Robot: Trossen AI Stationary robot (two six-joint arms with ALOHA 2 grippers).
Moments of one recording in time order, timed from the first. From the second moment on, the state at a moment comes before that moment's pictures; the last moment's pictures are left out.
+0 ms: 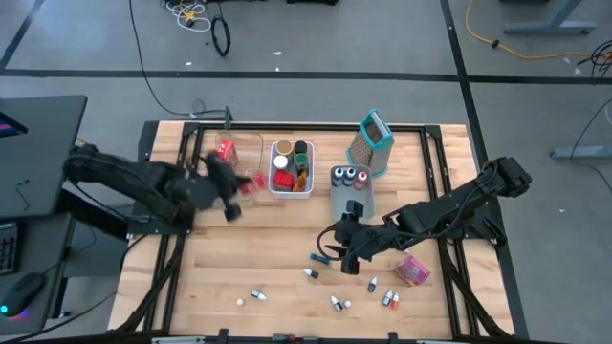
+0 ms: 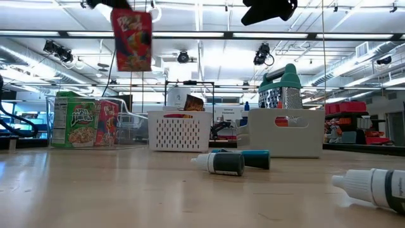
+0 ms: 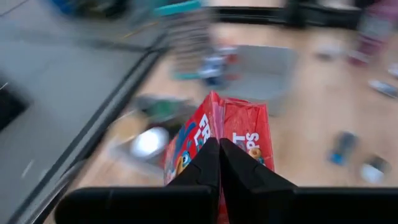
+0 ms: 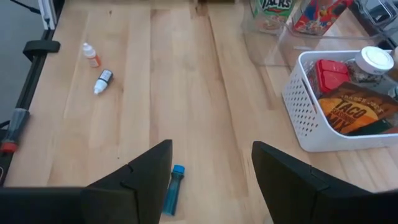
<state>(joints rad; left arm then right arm) -0.31 1.01 1.09 -0.77 -0.70 -0.34 0.44 1.52 1.21 -0.47 0.44 0.33</state>
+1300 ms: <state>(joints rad) 0.51 0.94 0.49 -0.18 -0.40 -0.54 0.44 1.52 1.21 -0.45 0.44 0.27</state>
